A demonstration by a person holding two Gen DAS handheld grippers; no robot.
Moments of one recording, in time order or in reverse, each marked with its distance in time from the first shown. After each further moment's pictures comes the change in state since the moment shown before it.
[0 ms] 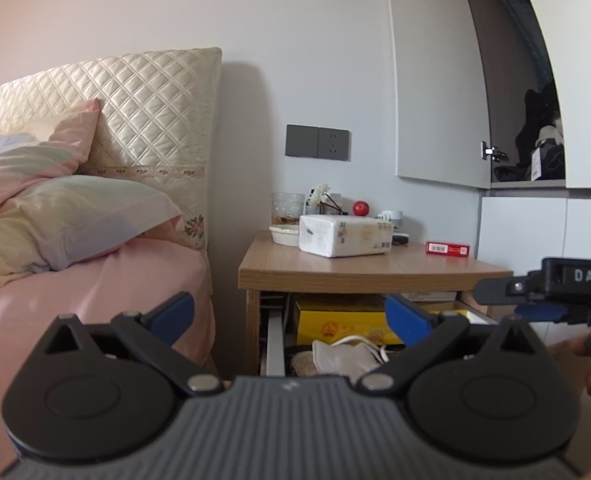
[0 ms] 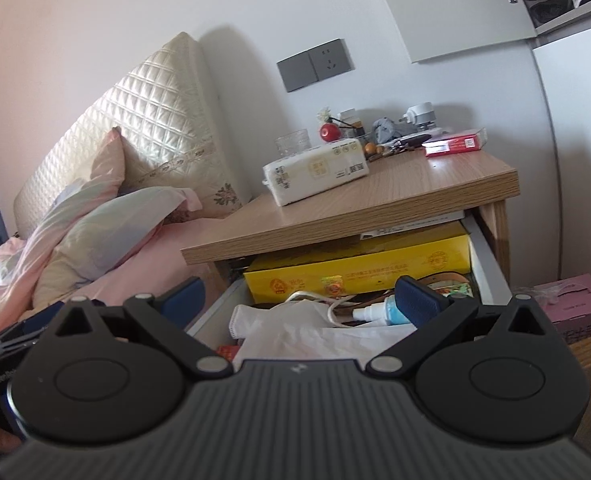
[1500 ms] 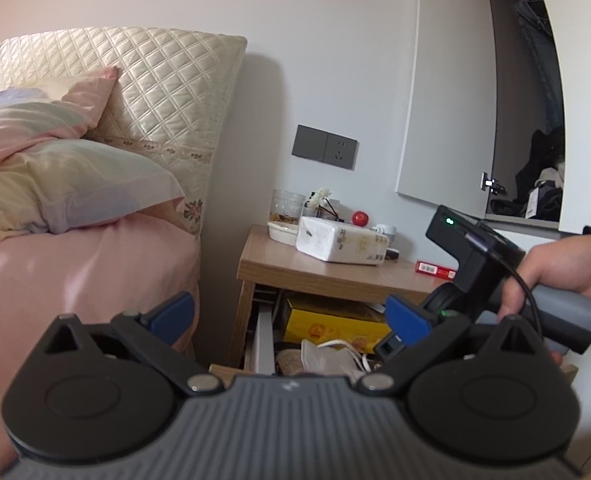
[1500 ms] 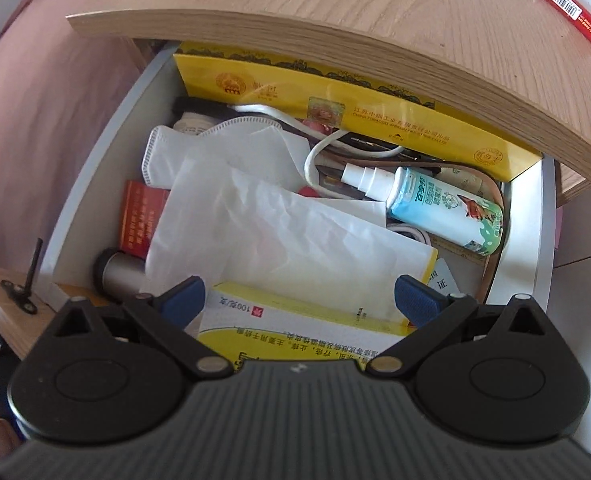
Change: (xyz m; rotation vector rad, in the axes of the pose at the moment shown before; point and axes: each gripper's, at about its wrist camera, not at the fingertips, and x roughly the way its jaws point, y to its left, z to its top) left arm -0.006 0.028 -0.002 -0.166 0.007 -0.036; right arm 0.181 0.033 0.028 -0.248 1.011 -0.261
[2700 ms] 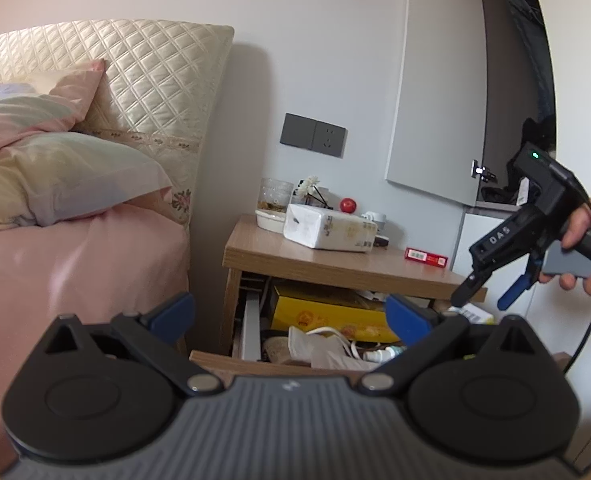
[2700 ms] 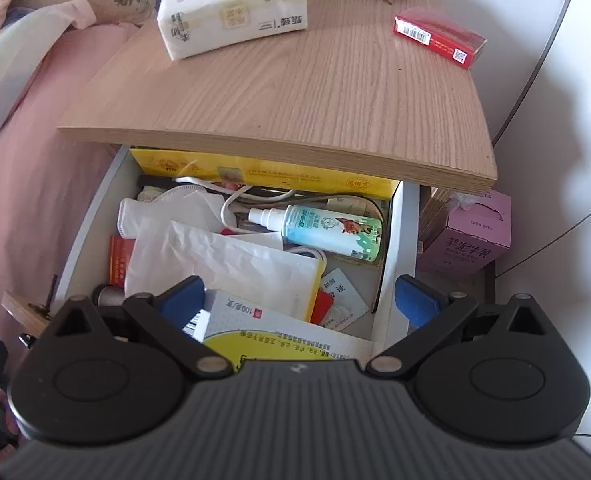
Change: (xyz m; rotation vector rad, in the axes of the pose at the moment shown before) left arm 0.002 -0.010 -0.004 0.023 0.032 -0.025; right arm -0.086 -0.082 -0.037 0.165 -0.210 -0.003
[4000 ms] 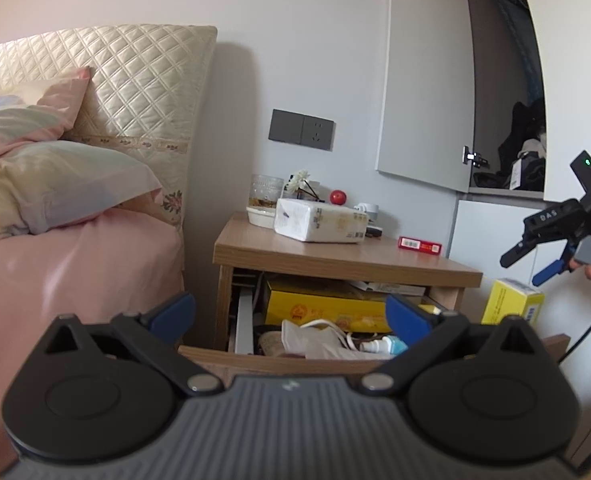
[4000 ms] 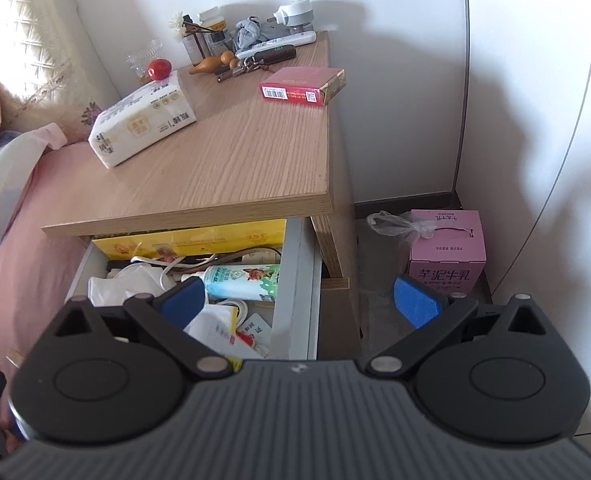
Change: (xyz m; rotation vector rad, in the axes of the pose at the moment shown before) left arm -0.001 -0.011 -0.004 0.061 0.009 -0.004; right arm -0.036 -0.116 -0.033 0.193 -0.275 0.070
